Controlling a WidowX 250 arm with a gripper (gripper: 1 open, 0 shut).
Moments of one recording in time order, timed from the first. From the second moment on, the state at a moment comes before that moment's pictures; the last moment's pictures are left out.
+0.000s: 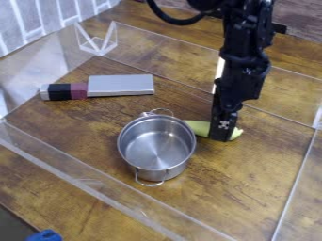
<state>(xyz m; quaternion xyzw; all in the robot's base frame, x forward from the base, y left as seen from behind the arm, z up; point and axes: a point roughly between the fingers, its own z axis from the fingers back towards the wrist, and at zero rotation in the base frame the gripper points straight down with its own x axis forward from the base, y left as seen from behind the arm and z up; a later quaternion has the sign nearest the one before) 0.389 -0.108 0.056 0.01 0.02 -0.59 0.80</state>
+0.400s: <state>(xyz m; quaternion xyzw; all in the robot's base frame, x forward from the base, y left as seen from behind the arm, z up) 0.391 -0.113 0.038 -0.01 0.02 -0.60 0.80</state>
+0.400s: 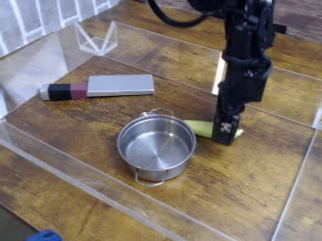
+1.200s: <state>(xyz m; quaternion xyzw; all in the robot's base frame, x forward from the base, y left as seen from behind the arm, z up) 0.396 -0.108 0.027 -0.06 0.00 -0.56 0.83</state>
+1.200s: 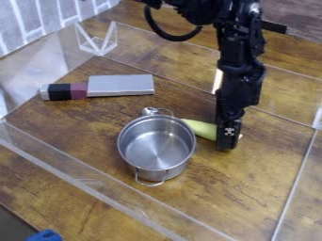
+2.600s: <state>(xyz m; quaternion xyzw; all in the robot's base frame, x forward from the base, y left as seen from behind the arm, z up) 0.379 -0.085 0.046 -0.06 0.07 -0.47 0.88</state>
